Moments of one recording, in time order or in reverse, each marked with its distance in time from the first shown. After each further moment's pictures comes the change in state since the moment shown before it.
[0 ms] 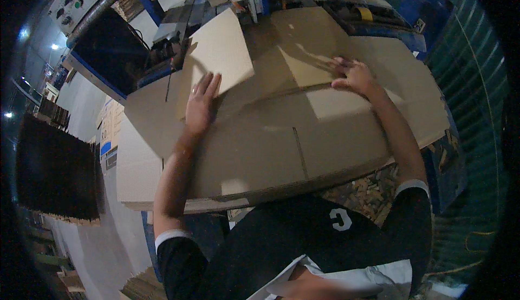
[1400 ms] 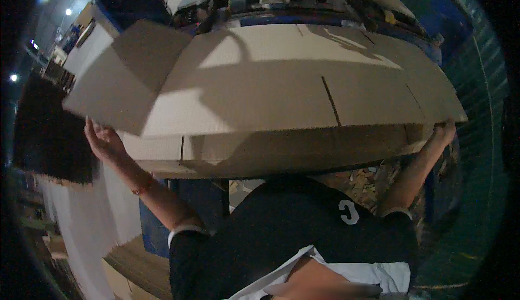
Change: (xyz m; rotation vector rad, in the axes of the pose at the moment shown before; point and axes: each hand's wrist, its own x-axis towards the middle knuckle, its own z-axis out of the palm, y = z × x) left_hand -0.179 -0.059 -0.213 -1.205 1.285 -0.524; right_hand -0.280 0.164 0.029 1.461 1.437 0.780
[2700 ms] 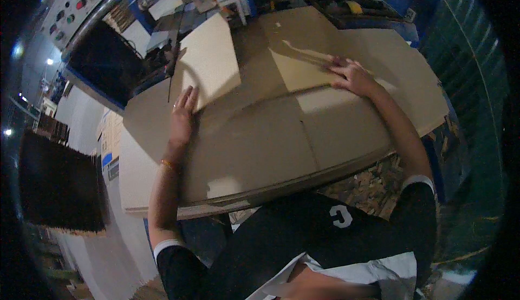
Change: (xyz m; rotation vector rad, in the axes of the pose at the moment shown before) left_hand -0.074 -0.203 0.129 1.259 -1.254 0.436; right_hand -0.132 0.047 0.273 -1.371 -1.378 -0.509
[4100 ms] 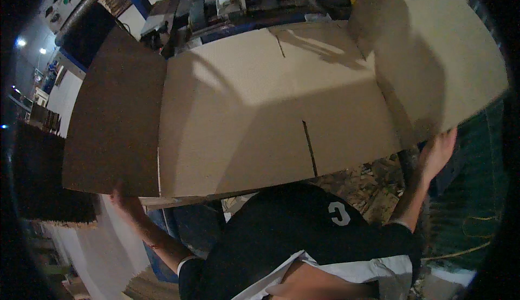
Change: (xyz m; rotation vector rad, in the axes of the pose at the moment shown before) left_hand -0.217 -0.023 -0.135 -0.875 0.819 -0.878; right_hand -0.230 -0.059 -0.060 0.702 1.241 0.586
